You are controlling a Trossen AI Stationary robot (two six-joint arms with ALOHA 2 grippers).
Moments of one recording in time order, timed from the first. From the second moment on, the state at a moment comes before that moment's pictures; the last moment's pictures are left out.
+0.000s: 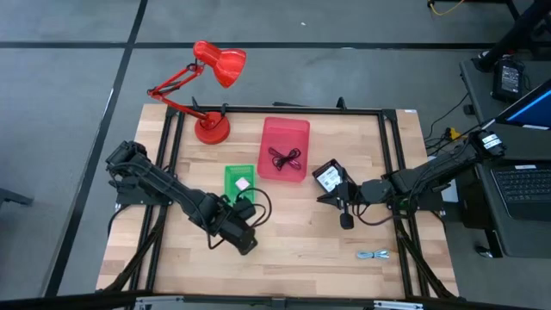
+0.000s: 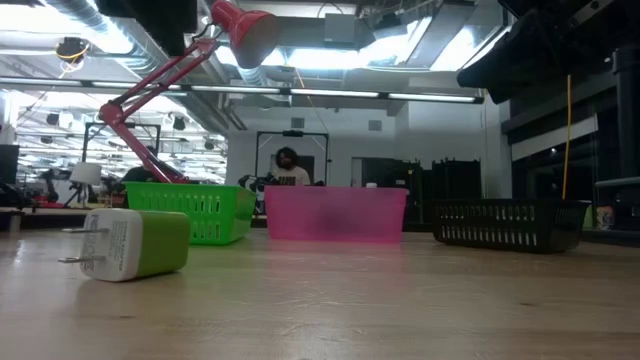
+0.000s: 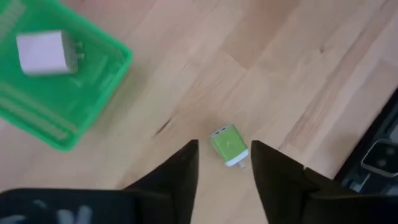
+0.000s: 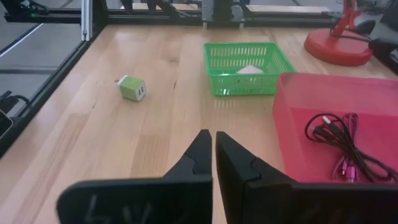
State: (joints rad) left arm -0.51 1.69 1.47 -1.04 -0.26 -1.17; right arm 0.38 1.04 0.45 0.19 0.35 0.14
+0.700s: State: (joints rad) left arm -0.58 1.90 1.47 -0.85 -0.23 -1.42; right arm 0.38 1.15 0.45 0.19 0.35 0.20
